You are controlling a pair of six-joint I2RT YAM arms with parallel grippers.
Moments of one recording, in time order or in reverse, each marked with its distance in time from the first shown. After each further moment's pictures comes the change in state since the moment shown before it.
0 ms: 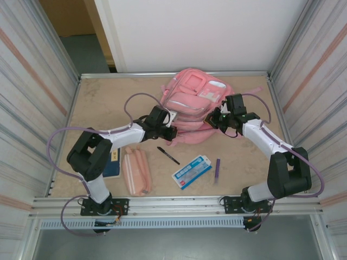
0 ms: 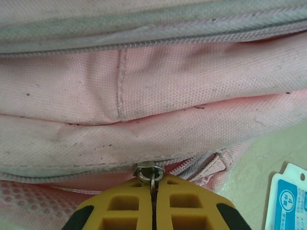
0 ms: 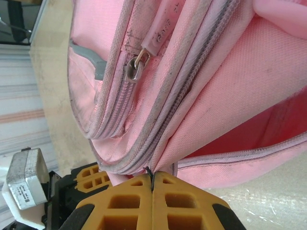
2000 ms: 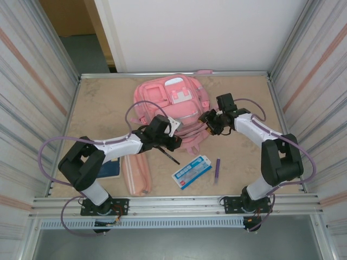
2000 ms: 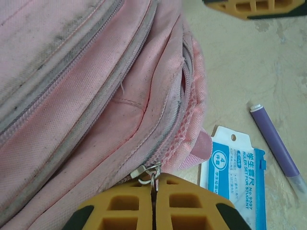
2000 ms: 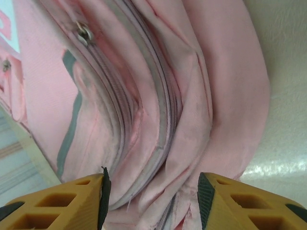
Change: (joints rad) left arm -0.109 -0.119 -0.150 0.127 0.068 -0.033; right arm 0.079 0.146 0.076 -0.096 0.108 0.240
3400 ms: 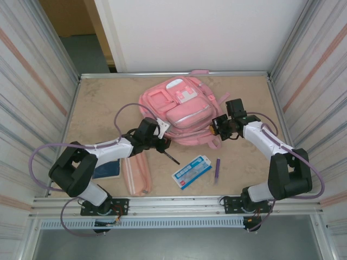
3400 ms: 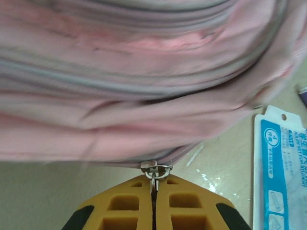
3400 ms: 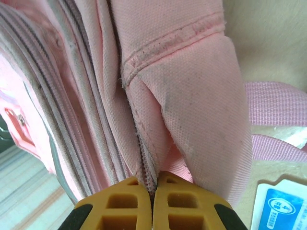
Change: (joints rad) left arm 0.101 -0.098 -0.152 0.036 -0.037 0.114; right arm -0.096 -0.162 -0.122 -0.037 0.006 0.289
